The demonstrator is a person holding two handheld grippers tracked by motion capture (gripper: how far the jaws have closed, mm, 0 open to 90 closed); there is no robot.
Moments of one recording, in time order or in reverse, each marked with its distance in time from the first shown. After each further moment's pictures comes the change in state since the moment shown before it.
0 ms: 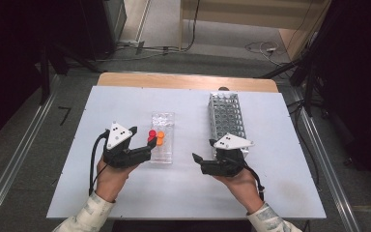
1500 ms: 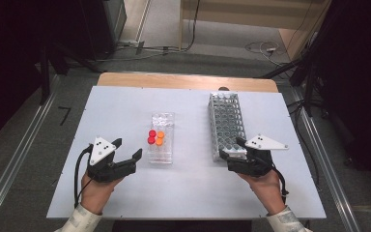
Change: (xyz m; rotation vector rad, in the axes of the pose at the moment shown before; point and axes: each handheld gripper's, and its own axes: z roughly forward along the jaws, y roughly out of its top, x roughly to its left) left arm 0.018 -0.038 -0.027 0.027 0.050 -0.009; right arm -0.048 -0.025 -0.040 -0.062 -0.096 0.084
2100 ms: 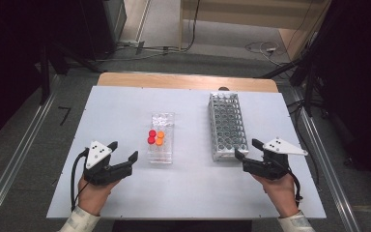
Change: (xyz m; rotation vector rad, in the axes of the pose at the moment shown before) left arm 0.007 -0.011 -0.004 -0.003 0.027 -0.023; right arm -0.028 -0.017 -0.022 -0.023 -0.071 0.038
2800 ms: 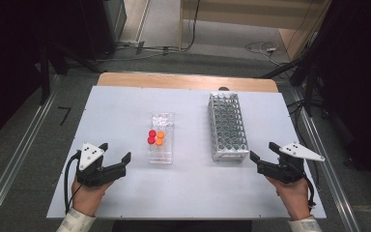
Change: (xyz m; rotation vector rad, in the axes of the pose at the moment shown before) left arm 0.012 -0.008 -0.004 0.007 0.058 -0.024; right arm -0.031 -0.020 -0.016 0.001 -0.086 0.054
